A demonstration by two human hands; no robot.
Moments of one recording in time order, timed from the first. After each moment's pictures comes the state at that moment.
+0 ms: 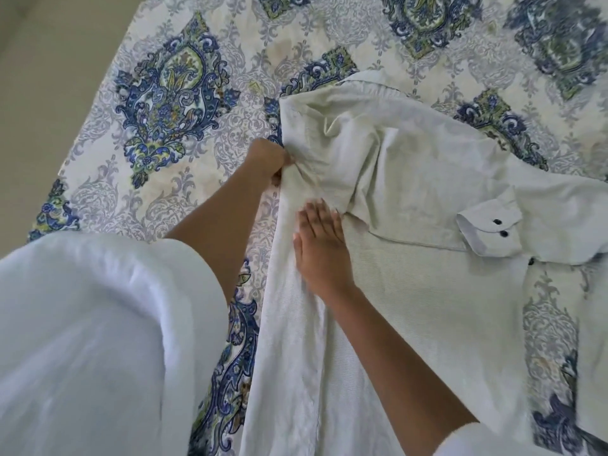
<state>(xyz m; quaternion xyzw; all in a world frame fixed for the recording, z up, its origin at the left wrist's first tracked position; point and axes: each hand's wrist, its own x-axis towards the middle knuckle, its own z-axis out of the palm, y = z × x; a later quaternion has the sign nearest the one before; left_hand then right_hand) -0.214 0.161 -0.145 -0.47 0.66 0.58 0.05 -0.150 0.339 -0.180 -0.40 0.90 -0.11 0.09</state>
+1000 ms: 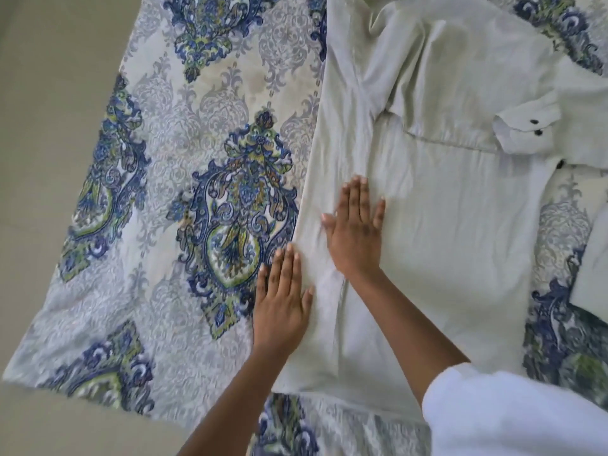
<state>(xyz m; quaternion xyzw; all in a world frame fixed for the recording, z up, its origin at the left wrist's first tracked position) 0.147 0.395 -0.174 -0.30 0.94 0.13 0.08 -0.026 0.425 -0.182 -0.34 0.94 -0.02 0.05</state>
